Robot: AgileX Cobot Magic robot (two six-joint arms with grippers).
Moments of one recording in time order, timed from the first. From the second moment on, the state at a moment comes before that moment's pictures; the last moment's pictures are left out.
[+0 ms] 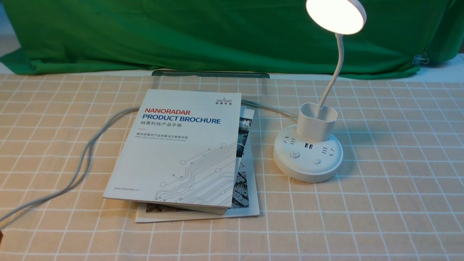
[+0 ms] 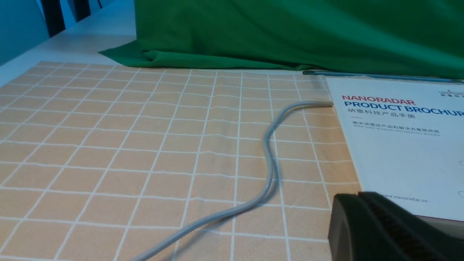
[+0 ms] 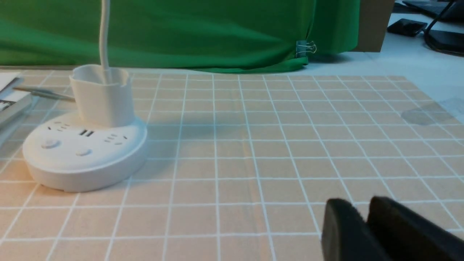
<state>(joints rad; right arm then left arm) -0.02 0.00 0.01 -0.08 0.21 0.07 0.02 0.00 0.01 -0.02 0.22 -0.02</state>
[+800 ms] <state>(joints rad) 0.04 0.00 0.01 -0.08 0.21 0.07 0.02 0.00 0.01 -0.02 0.22 -0.02</state>
